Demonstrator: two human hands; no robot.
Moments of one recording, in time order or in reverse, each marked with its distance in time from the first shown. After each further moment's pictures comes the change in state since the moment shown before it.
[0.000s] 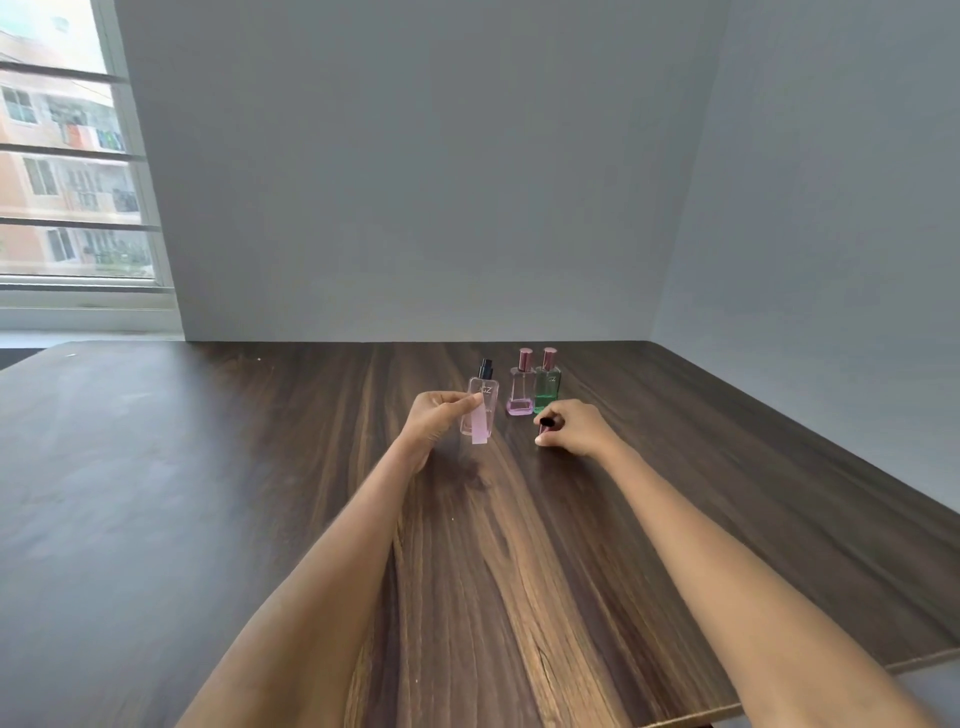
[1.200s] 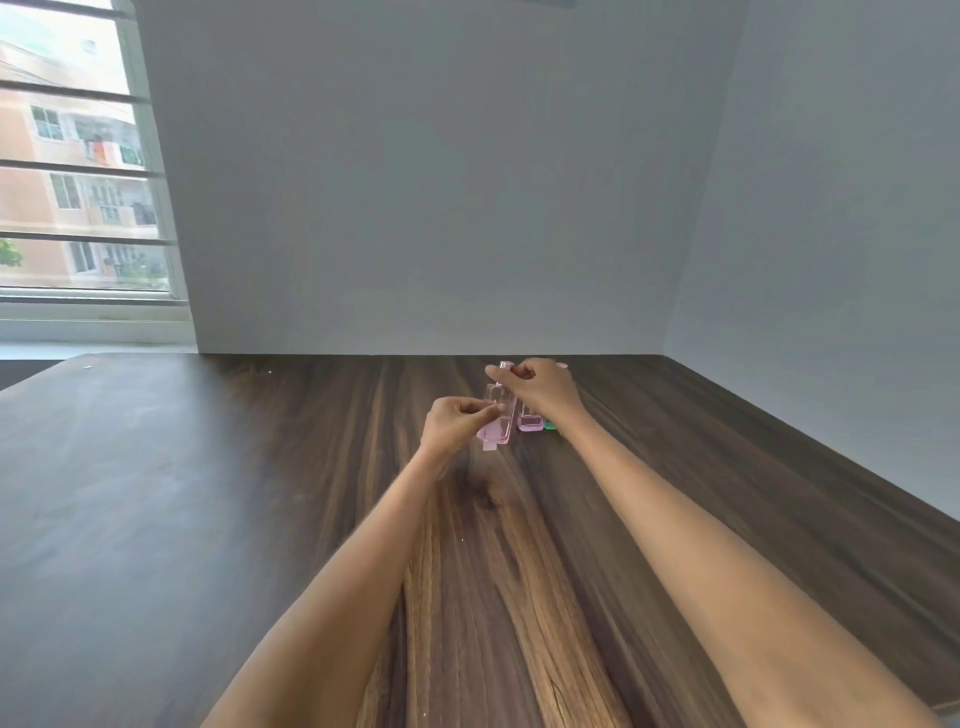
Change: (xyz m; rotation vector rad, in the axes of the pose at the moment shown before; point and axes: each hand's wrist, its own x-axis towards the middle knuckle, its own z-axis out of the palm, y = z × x) left_hand 0.019 -0.003 0.008 0.126 0.047 0.088; right_hand 0.020 -0.085 -0.007 0.222 0.222 -0.050
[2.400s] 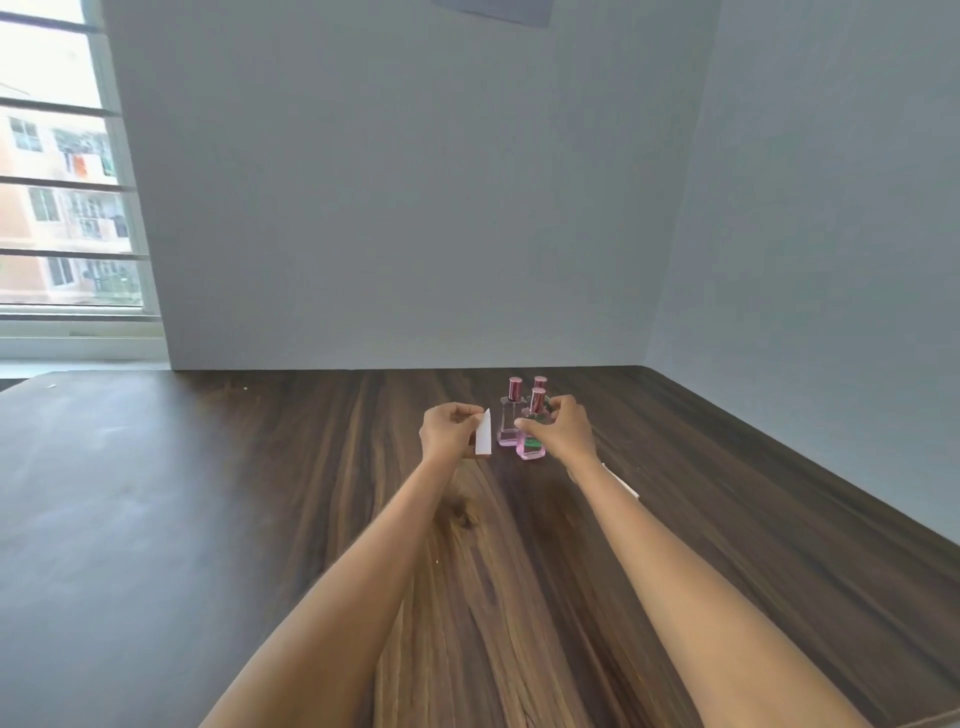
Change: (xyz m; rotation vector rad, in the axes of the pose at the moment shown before) left_hand 0.011 0.011 0.029 -0.142 0.153 -0.149; right_hand 0.003 0.071 -0.003 0.051 0.111 0.219
